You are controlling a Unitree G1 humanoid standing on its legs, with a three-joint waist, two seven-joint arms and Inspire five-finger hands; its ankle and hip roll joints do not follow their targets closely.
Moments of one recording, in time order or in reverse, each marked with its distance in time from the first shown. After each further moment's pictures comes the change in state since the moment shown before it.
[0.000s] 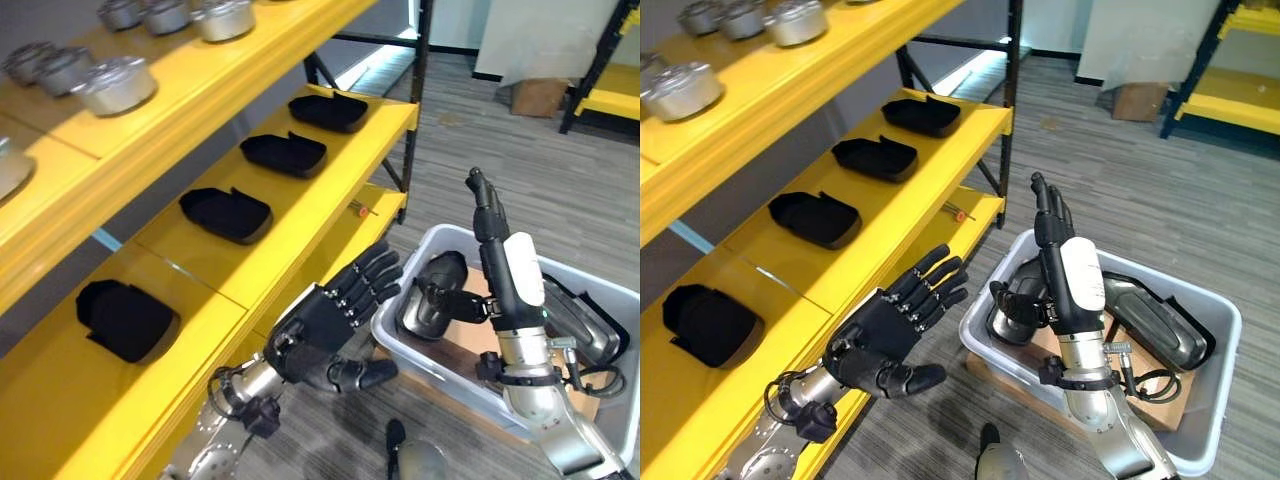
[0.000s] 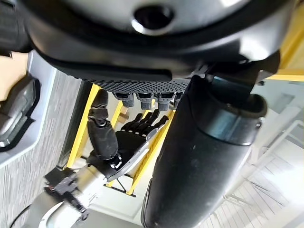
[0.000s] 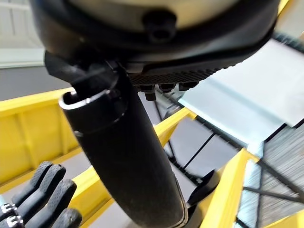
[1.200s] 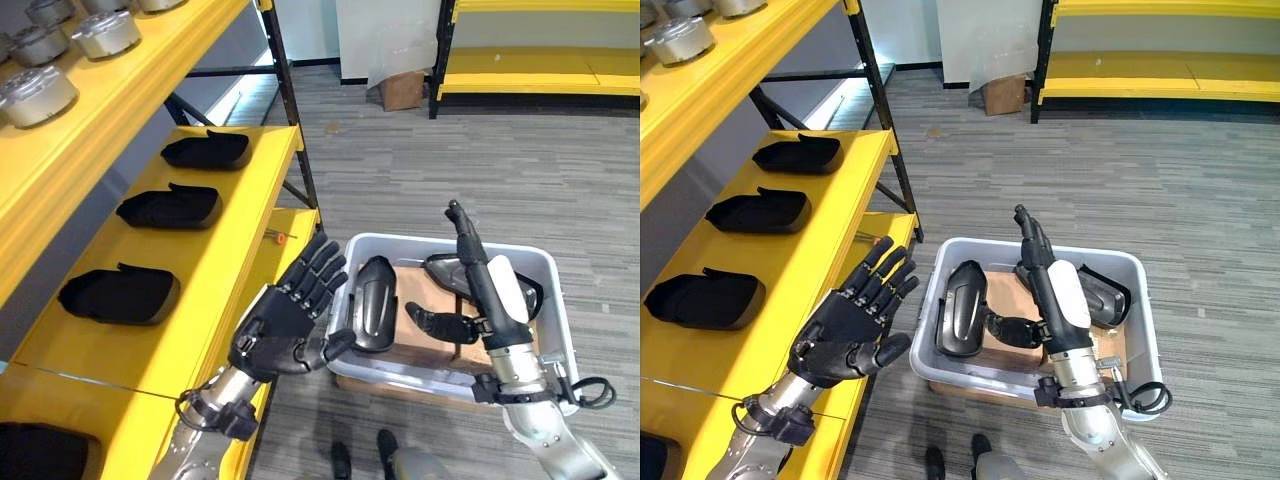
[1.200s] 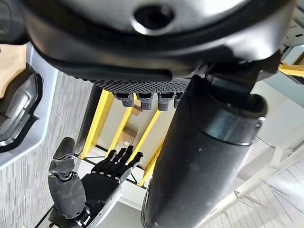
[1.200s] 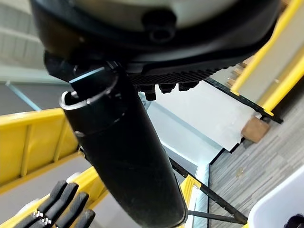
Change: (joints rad) left arm 0.162 0.027 0.134 -0.030 -0.039 -0.041 0.079; right arm 0.062 -0.043 0.074 0.004 0.078 -0.038 0.037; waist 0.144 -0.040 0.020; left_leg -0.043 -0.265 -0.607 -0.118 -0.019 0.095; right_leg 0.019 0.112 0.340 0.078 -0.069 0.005
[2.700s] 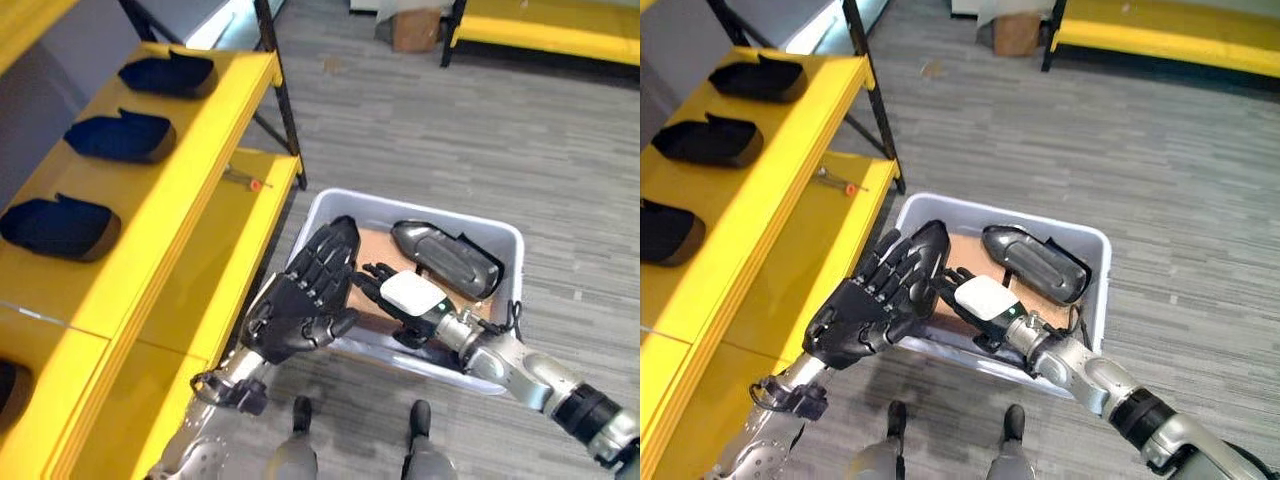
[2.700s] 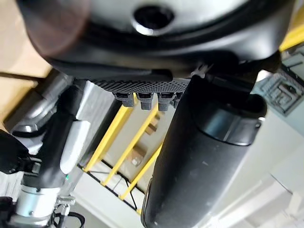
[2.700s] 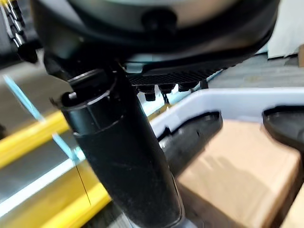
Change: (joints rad) left arm -0.194 0.036 -0.106 0.120 -0.076 -0.025 0.075; right arm -0.630 -0.125 0.509 0.538 -0.381 0.045 0.290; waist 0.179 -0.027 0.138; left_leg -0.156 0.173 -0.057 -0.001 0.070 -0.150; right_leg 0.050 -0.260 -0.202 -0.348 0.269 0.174
